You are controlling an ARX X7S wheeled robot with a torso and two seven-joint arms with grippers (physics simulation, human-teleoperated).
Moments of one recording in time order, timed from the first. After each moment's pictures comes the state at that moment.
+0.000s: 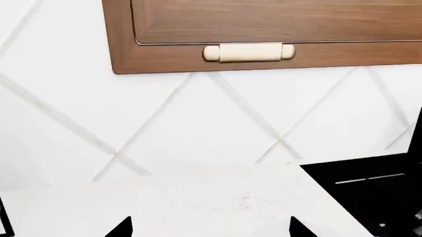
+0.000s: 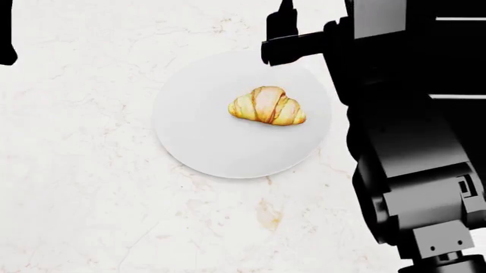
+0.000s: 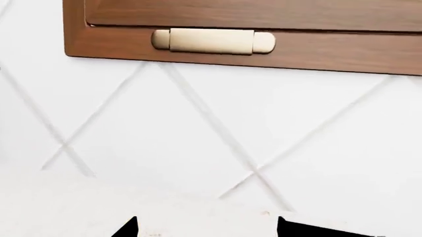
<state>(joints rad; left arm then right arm) -1.36 -0.70 0.26 0.38 -1.66 -1.08 -0.91 1.14 0.32 -0.43 0.43 0.51 0.24 0.02</state>
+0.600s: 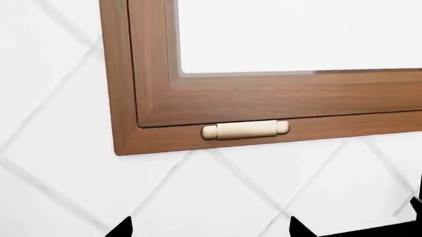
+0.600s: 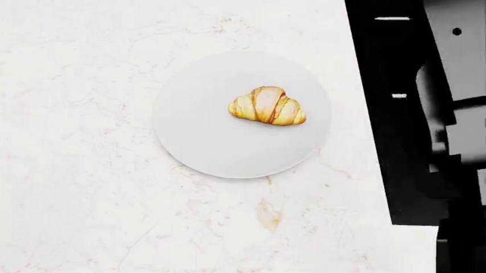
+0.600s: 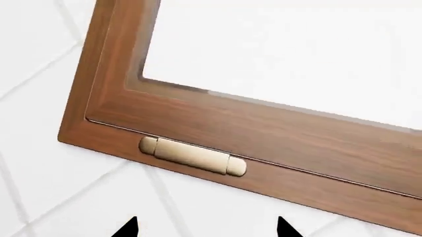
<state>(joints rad) -1.75 -0.56 0.40 0.09 -1.45 -1.08 -0.75 1.37 0.36 -0.34 0.31 0.38 0.35 -0.08</state>
